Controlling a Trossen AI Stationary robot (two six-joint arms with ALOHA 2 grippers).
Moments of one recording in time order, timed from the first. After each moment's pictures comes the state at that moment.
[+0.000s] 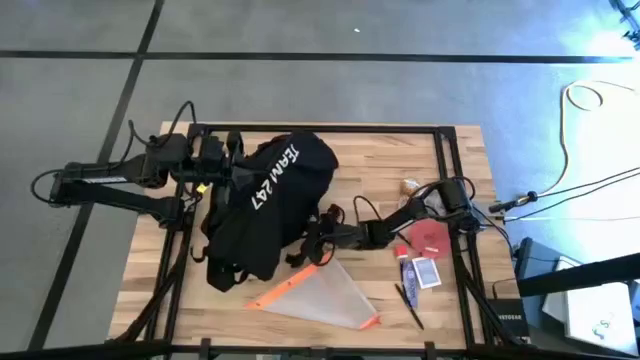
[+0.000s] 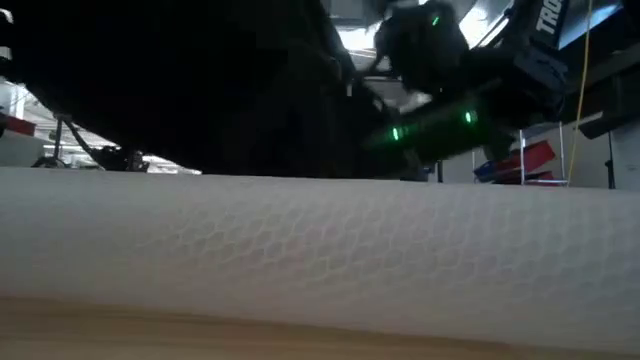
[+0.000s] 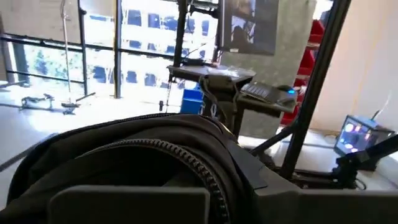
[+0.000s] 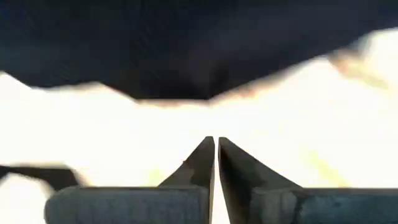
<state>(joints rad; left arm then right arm) 0.06 0.83 0.93 -0.04 0.02 -0.11 0.21 2.11 0.91 0.77 0.49 0.42</state>
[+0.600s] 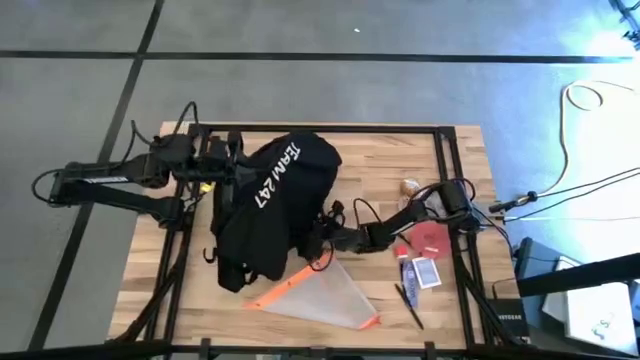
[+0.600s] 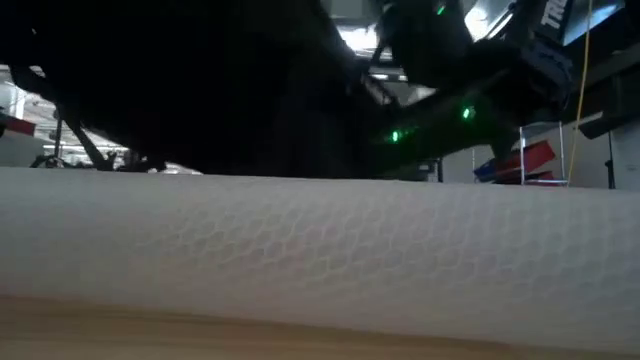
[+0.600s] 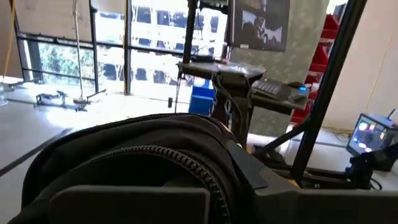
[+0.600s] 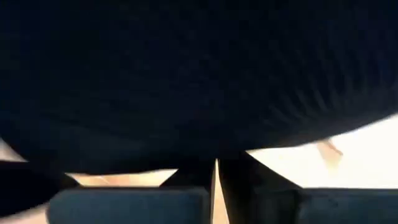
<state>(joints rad) 0.06 0.84 0.93 -0.02 -0.01 -0.10 0.24 2.12 0.92 0.89 0.67 0.12</state>
